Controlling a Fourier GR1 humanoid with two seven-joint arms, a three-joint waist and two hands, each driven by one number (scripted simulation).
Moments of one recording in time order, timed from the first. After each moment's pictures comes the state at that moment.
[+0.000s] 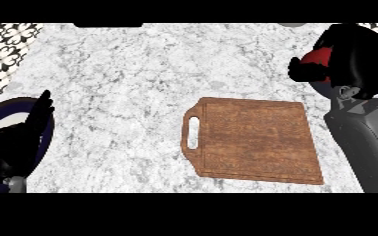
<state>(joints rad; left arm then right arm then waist) 0.05 0.44 -0.01 -1.54 0.06 0.16 0.12 -0.58 -0.45 0.19 -1.58 1.02 0.02 0.95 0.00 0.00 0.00</state>
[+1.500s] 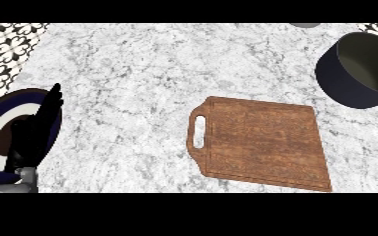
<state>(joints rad) -0.01 0.36 0.03 -1.51 -0.02 0.10 0.12 -0.81 -0.71 -0.27 -0.56 0.88 -0.34 0.13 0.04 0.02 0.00</state>
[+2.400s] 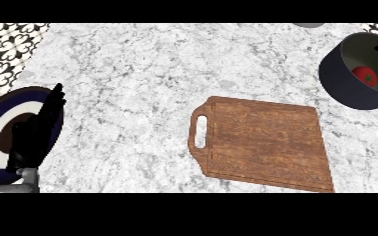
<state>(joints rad) -0.01 0.35 0.03 -1.52 -0.03 0.09 0.11 -0.92 -0.72 -0.54 -0.29 0.63 -0.41 -0.24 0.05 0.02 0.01</state>
